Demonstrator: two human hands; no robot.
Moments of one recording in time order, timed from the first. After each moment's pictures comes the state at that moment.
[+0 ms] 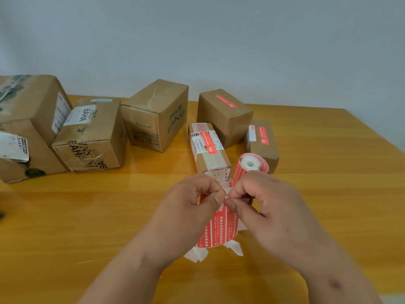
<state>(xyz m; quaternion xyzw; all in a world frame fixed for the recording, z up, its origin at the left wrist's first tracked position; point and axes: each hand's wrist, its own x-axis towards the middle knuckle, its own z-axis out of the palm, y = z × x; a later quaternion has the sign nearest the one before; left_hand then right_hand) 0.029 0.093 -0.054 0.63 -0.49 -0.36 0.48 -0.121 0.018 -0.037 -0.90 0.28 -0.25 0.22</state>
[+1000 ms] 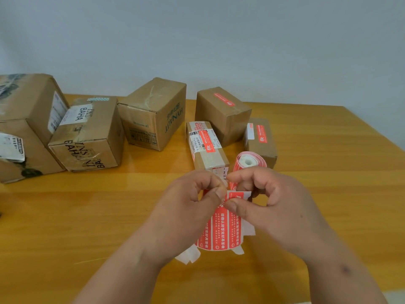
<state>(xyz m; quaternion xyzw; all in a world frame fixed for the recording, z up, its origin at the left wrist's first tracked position) 0.025 0.092 -0.044 0.62 -0.48 -0.39 0.49 -0.125 0.014 -0.027 -0.82 0.35 -0.25 0.38</state>
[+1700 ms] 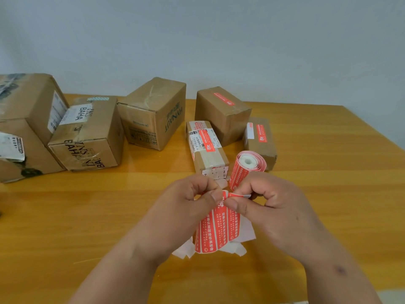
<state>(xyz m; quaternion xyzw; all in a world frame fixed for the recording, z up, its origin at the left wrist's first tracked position) 0.031 0.093 -0.050 0.61 -0.45 -0.46 0.47 -0.126 0.011 -0.040 -0.83 0.33 -0.25 0.38</state>
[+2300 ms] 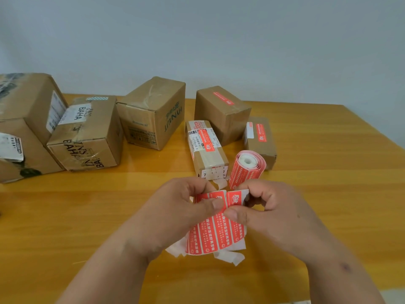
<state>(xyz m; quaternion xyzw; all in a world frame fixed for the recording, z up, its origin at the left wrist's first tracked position) 0.040 0.095 -0.044 0.61 -0.45 -0.49 0.42 -0.131 0.010 -0.040 -0.79 0.34 -0.19 0.47</state>
